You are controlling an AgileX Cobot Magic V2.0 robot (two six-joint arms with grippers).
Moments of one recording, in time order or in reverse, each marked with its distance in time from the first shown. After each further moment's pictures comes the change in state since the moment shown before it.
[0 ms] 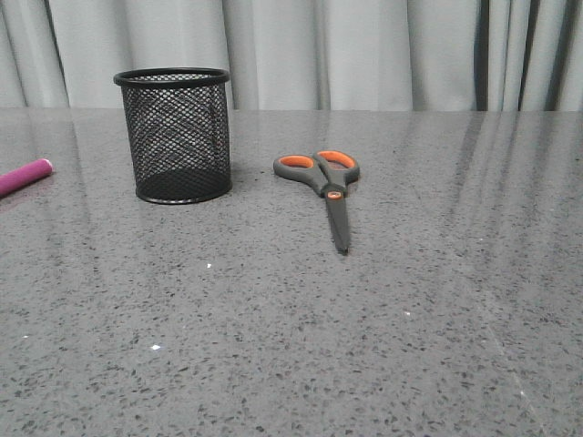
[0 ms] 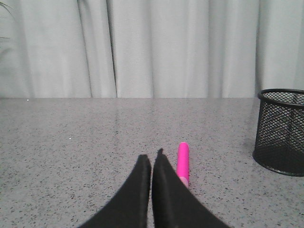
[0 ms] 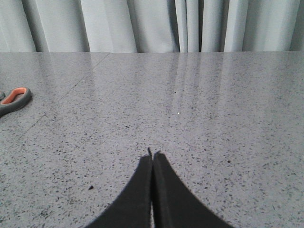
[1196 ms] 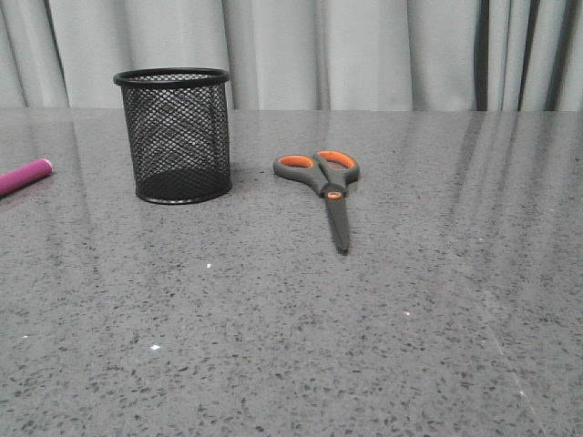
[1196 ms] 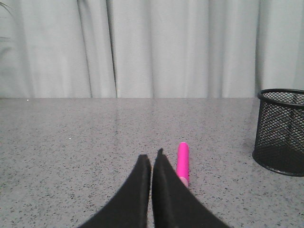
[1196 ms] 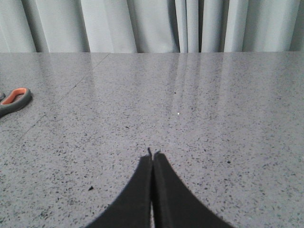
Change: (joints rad) left arm 0.000 0.000 0.000 0.000 0.000 0.000; right arm 0.000 0.000 0.000 0.000 -0.006 0.000
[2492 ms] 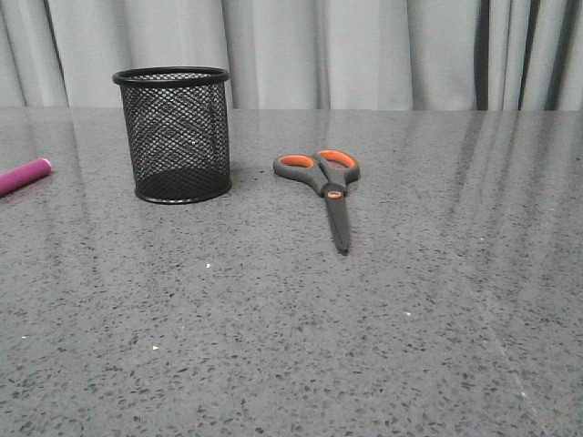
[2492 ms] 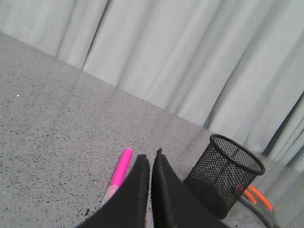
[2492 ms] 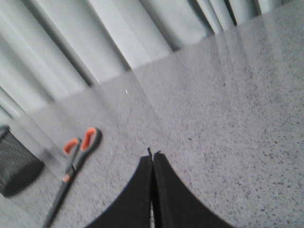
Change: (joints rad) left arm 0.000 0.102 -0.164 -0.470 0.130 -0.009; right arm 0.000 0.177 -0.212 0.428 0.129 0.000
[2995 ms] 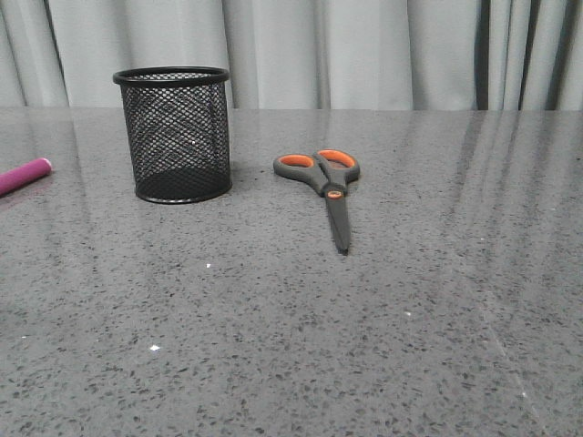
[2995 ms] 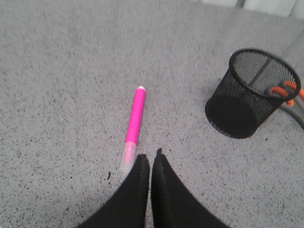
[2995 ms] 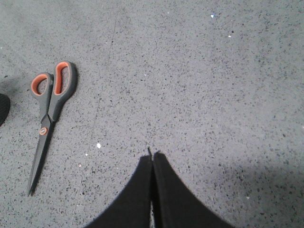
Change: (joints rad) left arm 0.000 0.571 -0.564 0.290 0.562 0.000; right arm 0.000 0.570 -0.465 -0.092 0.349 -0.042
